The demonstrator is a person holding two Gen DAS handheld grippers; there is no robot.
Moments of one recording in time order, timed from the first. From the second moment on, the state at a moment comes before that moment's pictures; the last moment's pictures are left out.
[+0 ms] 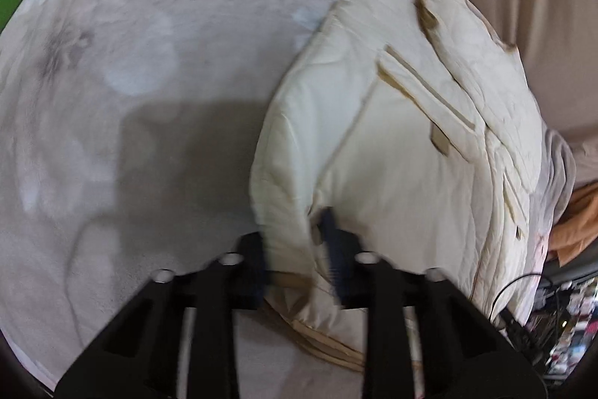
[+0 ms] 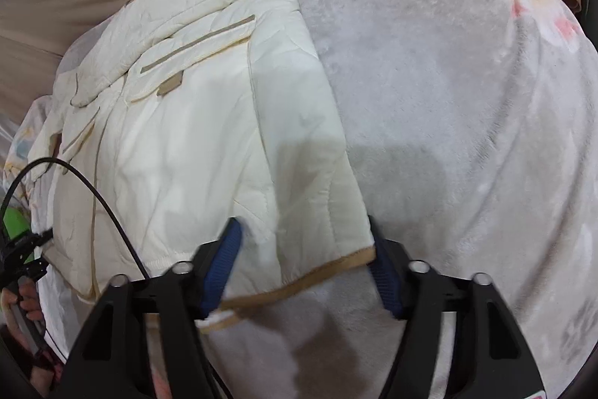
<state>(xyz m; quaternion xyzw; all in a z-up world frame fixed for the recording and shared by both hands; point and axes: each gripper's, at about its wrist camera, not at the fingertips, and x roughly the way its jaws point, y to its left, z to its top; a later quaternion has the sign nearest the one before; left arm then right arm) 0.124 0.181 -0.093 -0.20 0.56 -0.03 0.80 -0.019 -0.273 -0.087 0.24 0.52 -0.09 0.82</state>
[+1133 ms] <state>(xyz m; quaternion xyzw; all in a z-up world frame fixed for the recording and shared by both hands) 0.241 0.373 -0.039 -0.30 0.44 0.13 0.84 0.051 -0.108 0.022 0.07 0.43 -0.01 0.90</state>
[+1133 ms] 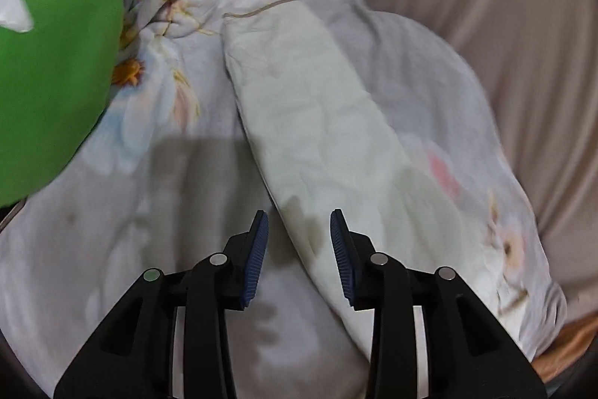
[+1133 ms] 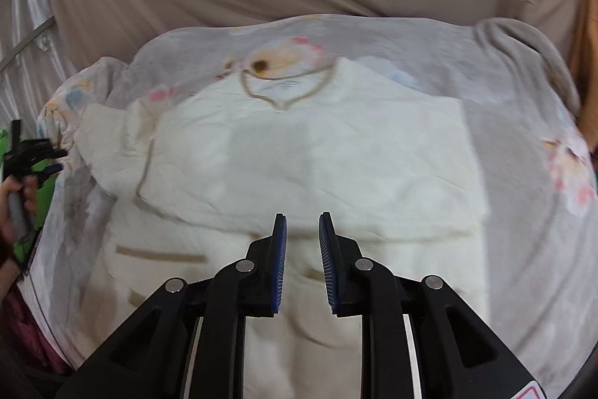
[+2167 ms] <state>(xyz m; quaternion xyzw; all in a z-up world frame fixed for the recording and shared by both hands) 0.177 -0.003 0.105 -0.05 0.35 -0.30 0.88 0.009 -0.080 0.004 0.07 0.46 0.02 0.88</state>
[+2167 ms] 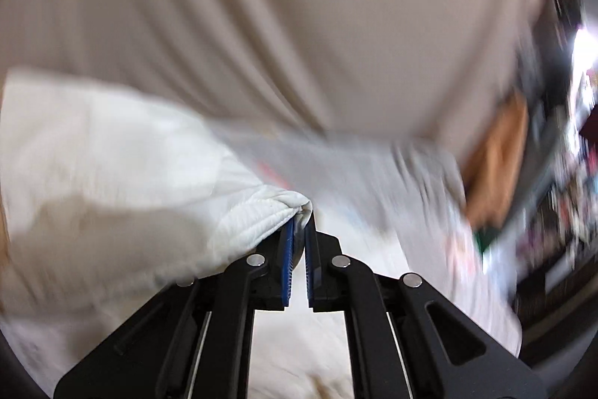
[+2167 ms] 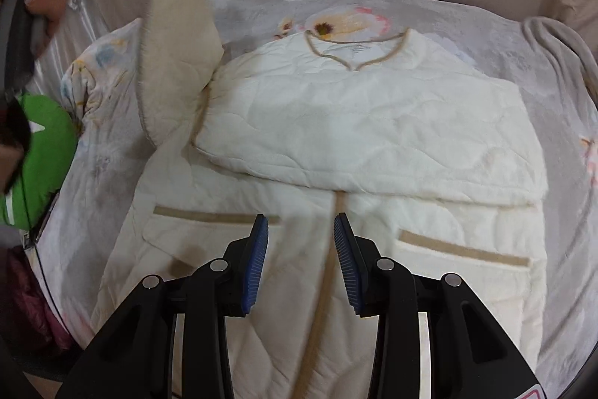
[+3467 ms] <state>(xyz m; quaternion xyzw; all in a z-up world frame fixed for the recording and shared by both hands) 0.118 0.085 -0.038 -0.02 0.52 -0.01 0.86 0.068 -0.225 -0.010 0.11 0.42 -0.11 0.89</state>
